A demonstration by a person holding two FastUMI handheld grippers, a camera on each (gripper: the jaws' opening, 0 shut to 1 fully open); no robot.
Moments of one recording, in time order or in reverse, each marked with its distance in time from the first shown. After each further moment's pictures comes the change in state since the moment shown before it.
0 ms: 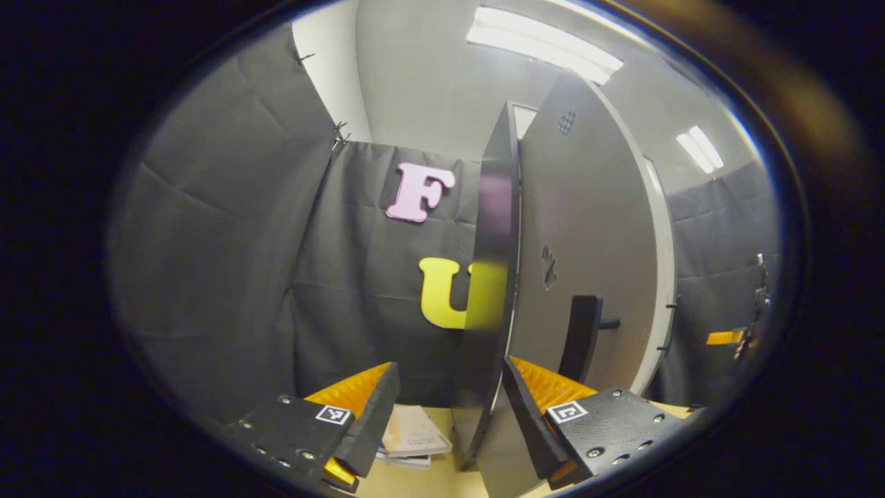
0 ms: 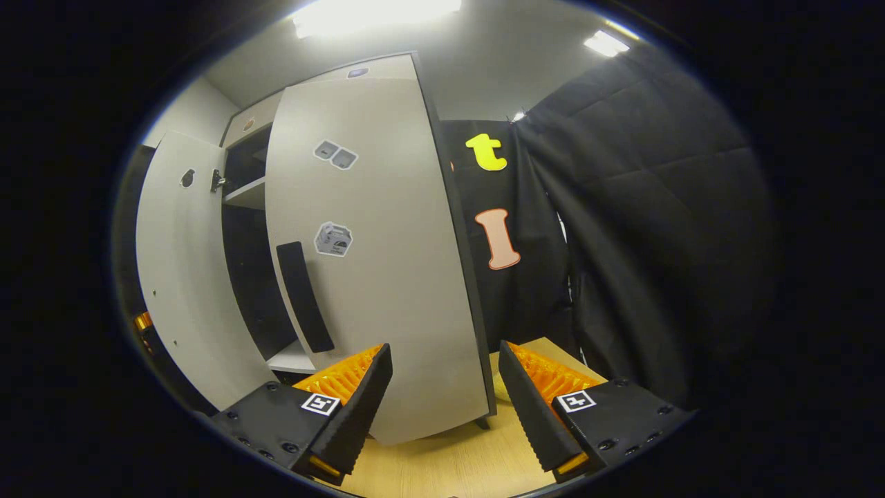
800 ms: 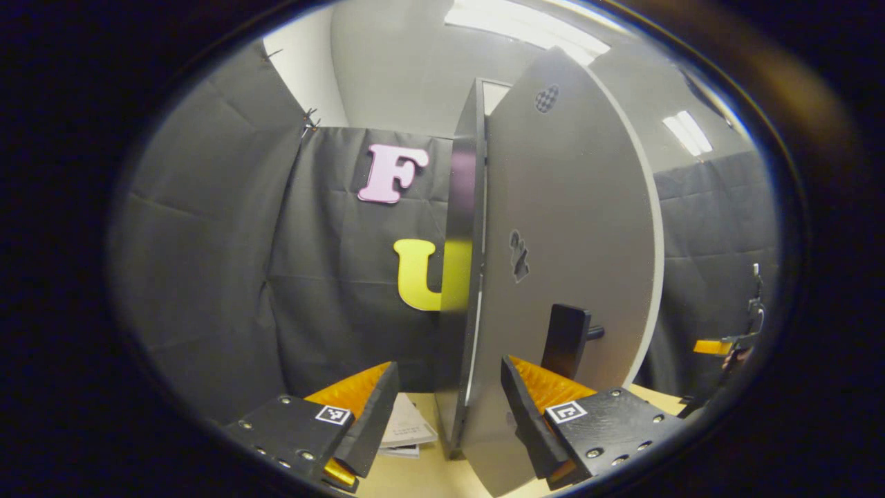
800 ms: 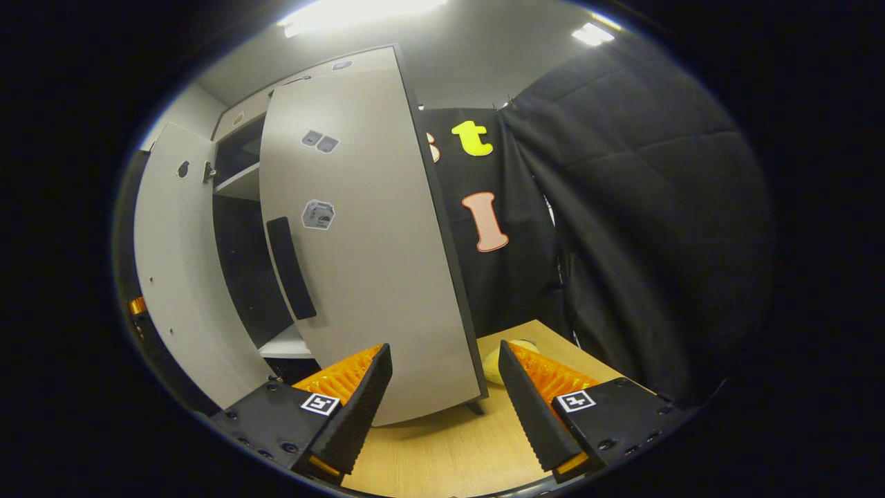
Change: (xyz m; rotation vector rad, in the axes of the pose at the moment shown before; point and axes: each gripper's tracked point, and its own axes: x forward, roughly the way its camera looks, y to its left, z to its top) left arm 0.014 -0.052 -0.012 0.032 0.120 -0.031; right arm -0.012 -0.015 -0.035 0.022 0.055 0.005
